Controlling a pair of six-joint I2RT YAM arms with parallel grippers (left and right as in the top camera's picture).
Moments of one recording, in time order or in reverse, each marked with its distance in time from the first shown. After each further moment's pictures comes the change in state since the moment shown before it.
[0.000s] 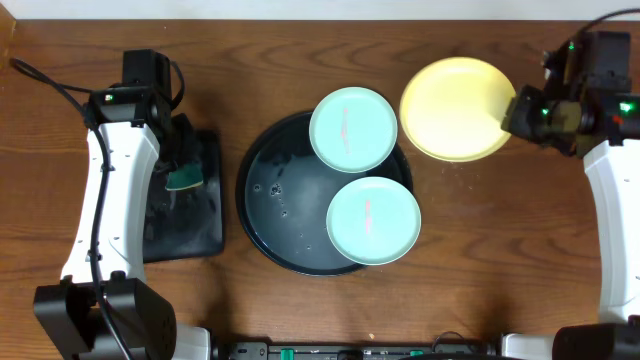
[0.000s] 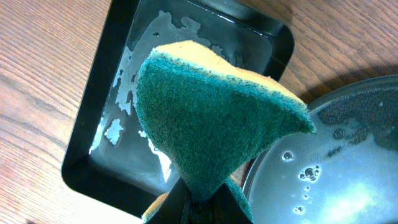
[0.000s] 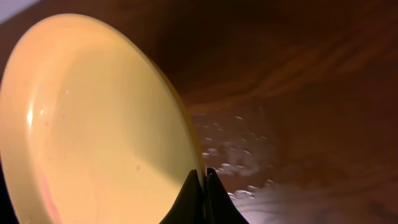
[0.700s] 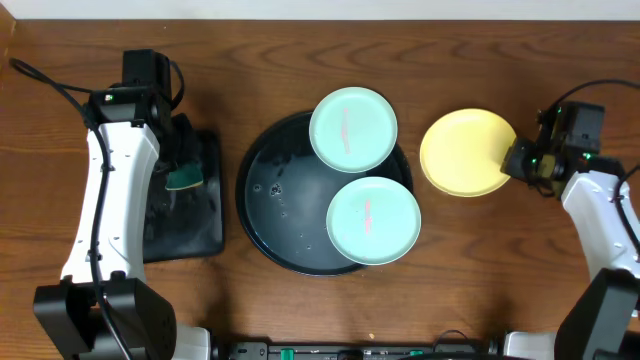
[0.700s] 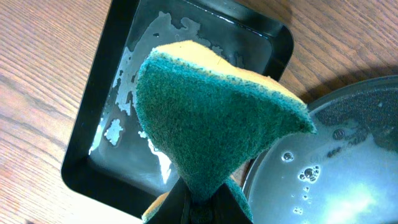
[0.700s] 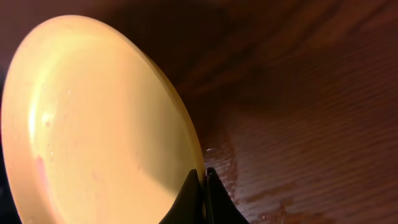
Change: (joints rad) left arm 0.000 0.000 0.000 0.002 0.000 0.000; right arm -0.128 0.026 -0.542 0.549 0.031 -0.116
